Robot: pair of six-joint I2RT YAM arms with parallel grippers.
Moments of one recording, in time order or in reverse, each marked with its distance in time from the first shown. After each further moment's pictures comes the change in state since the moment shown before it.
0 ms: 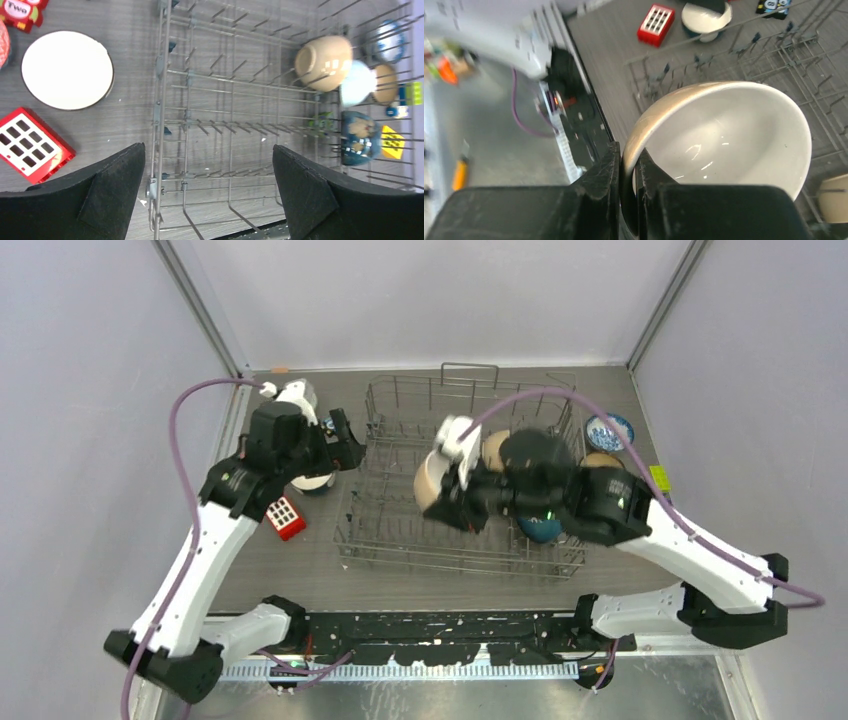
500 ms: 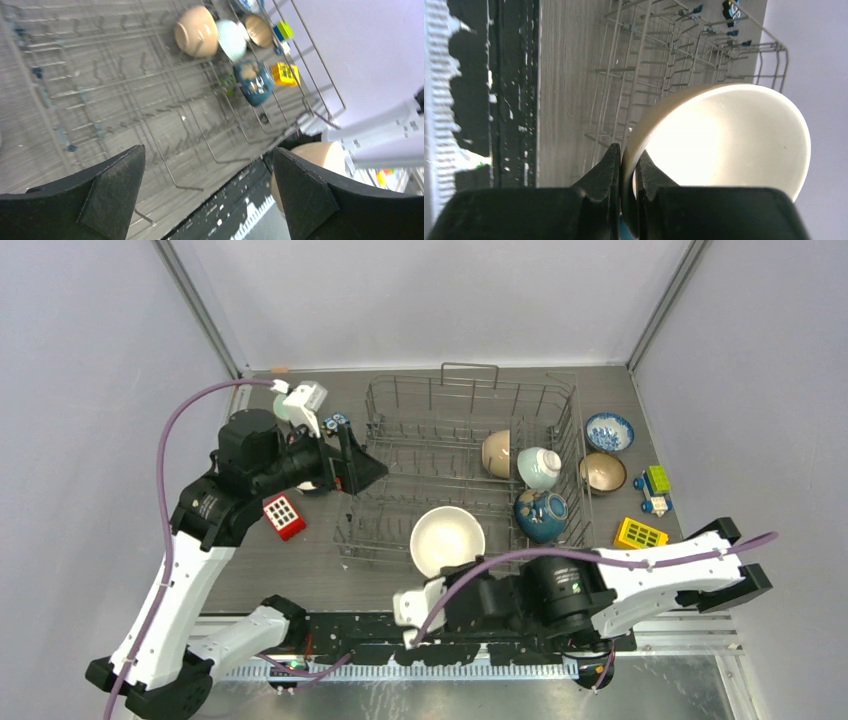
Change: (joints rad) left arm -0.033 -0.155 0.062 0.053 0.391 0.060; right arm 0.676 0.032 -0.176 -0.231 0.684 -0.515
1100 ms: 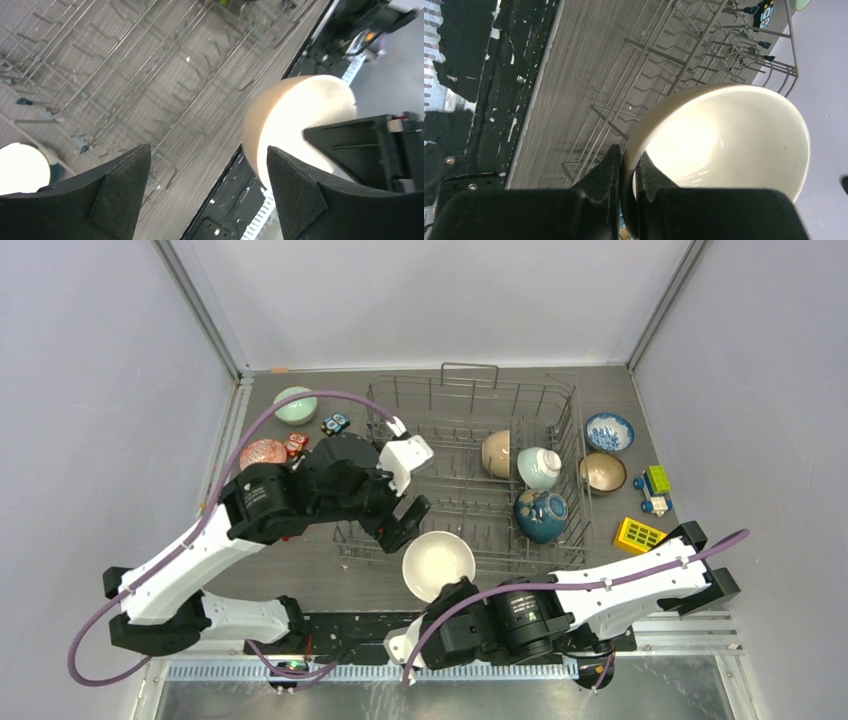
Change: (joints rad) left arm -0.644 0.225 0.269 -0.316 -0.357 0.335; right arm 0.107 0.157 -0.005 -0.151 0.023 -0.133
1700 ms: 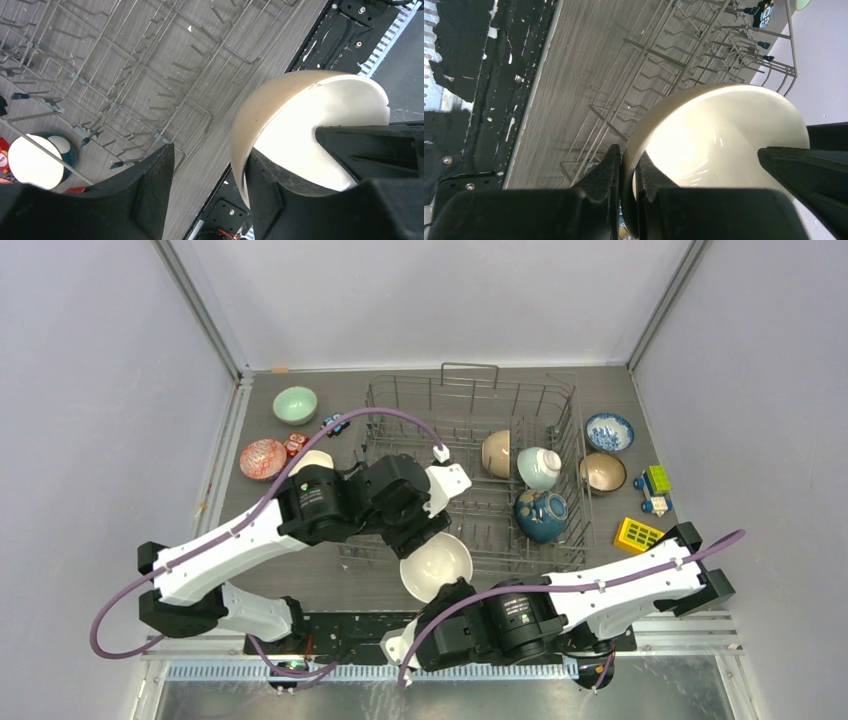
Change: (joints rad) left arm -0.137 0.145 0.028 -0.107 -0.142 0.026; right arm 0.001 0.022 0.013 -0.008 0.007 -0.006
